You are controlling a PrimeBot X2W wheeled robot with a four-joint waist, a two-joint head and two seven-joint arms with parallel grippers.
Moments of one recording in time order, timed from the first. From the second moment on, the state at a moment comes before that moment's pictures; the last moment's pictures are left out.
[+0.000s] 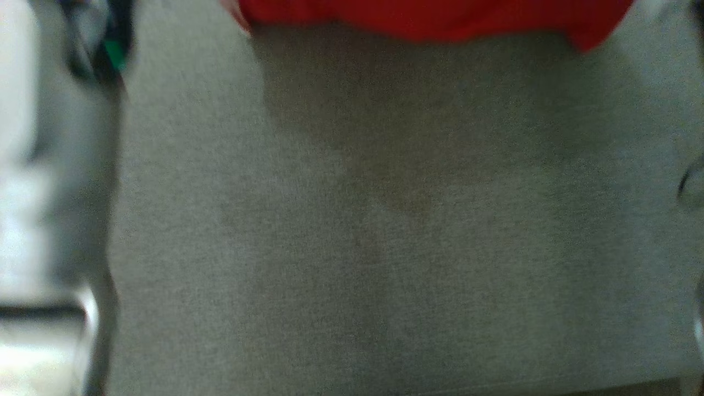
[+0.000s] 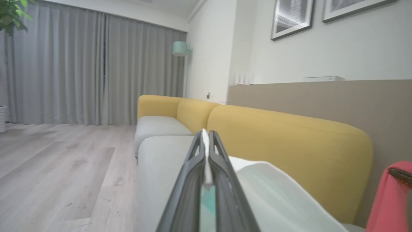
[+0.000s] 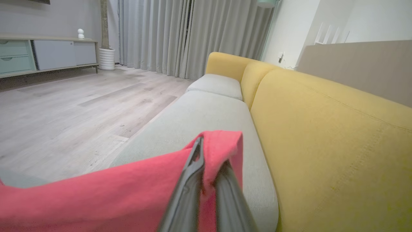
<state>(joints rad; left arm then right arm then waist) -1.09 0.16 -0.18 0.26 -0.42 -0.12 0.13 -0.98 -0.28 0.12 0.24 0.16 0.13 0.28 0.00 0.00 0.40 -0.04</state>
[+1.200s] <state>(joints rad) -1.16 0.18 -0.41 0.81 -0.66 -0.13 -0.25 -1.21 -0.22 0.15 1.25 0.01 0.13 -0.24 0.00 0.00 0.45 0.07</state>
